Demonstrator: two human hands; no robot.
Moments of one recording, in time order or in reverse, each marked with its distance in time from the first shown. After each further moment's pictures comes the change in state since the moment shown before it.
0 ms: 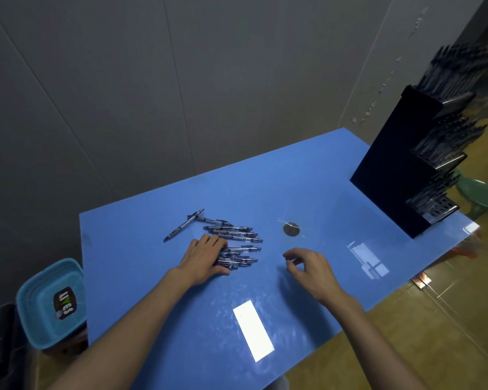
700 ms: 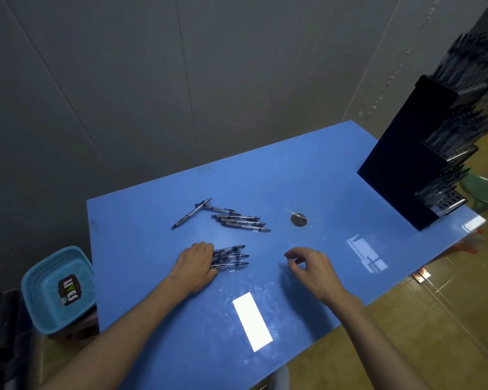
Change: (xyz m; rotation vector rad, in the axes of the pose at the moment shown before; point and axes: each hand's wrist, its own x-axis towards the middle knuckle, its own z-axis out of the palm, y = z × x) left_hand -0.049 -0.004 0.016 0.146 -0.016 -0.186; right_hand -0.019 -0.013 0.017 -0.018 -0.034 0.023
